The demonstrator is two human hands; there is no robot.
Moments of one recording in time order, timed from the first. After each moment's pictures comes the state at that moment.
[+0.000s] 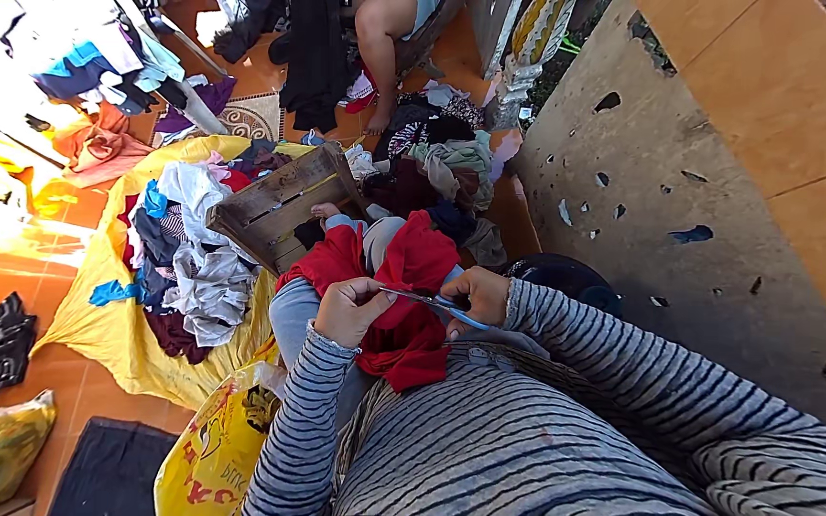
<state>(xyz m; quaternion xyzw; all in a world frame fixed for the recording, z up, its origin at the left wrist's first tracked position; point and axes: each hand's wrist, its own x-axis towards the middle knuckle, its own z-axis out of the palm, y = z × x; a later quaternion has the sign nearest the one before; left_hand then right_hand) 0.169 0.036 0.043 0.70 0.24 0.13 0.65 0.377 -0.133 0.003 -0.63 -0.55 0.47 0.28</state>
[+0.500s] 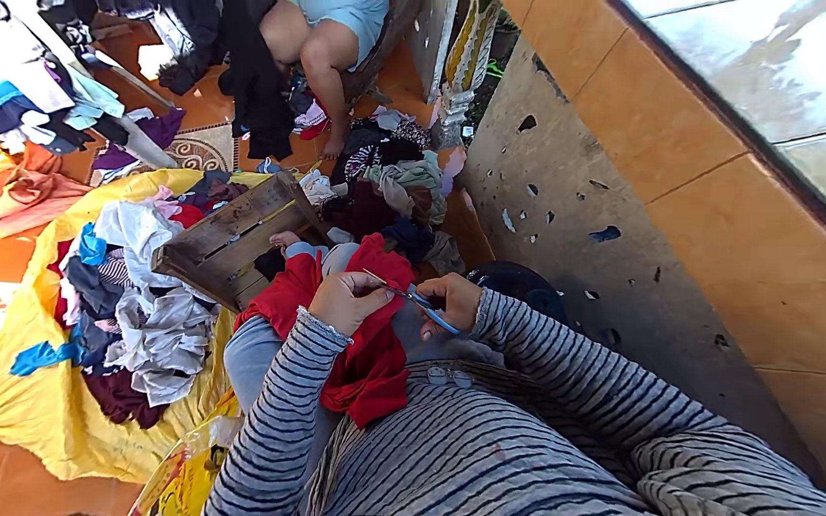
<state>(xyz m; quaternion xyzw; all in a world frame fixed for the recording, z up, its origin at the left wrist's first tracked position) 0.248 0.029 0.070 0.77 0.23 -0.04 0.60 0.399 -0.162 -0.006 -0.68 -0.50 0.39 0.35</state>
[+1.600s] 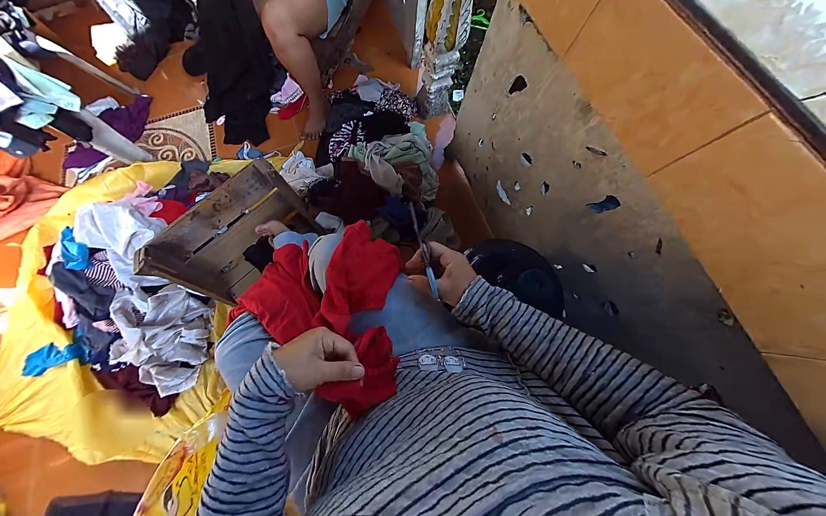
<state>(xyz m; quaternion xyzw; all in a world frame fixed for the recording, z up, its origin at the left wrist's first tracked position) 0.191 0.060 0.022 0.73 -0.03 -0.28 0.63 0.397 -0.163 -0.057 -0.75 -0.25 0.31 0.53</state>
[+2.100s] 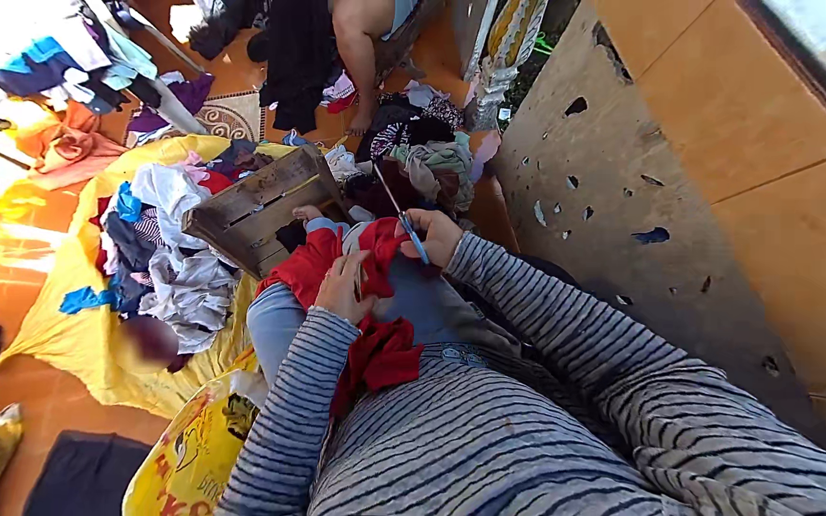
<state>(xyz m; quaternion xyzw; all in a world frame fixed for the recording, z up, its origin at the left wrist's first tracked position) 0.208 0.052 -0.010 0.90 0.24 0.03 0.37 0.410 -0.075 0.005 -0.68 -0.41 0.36 0.49</state>
